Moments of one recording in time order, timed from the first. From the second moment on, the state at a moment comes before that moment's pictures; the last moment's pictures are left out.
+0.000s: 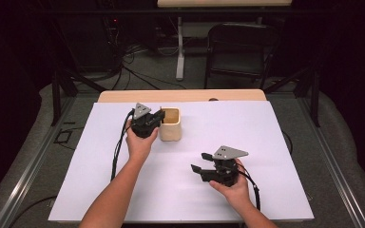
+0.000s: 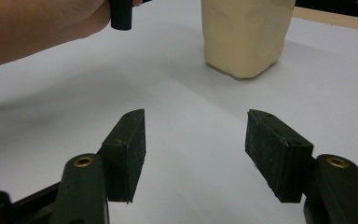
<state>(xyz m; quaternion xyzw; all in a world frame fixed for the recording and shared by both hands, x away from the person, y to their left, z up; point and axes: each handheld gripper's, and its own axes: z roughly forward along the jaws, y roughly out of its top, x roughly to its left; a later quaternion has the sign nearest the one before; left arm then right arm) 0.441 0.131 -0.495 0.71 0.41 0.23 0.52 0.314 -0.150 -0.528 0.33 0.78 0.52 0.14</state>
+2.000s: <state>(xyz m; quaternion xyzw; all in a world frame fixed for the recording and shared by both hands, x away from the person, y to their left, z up) 0.435 0.135 -0.489 0.71 0.41 0.24 0.51 0.314 -0.149 -0.528 0.33 0.78 0.52 0.13</state>
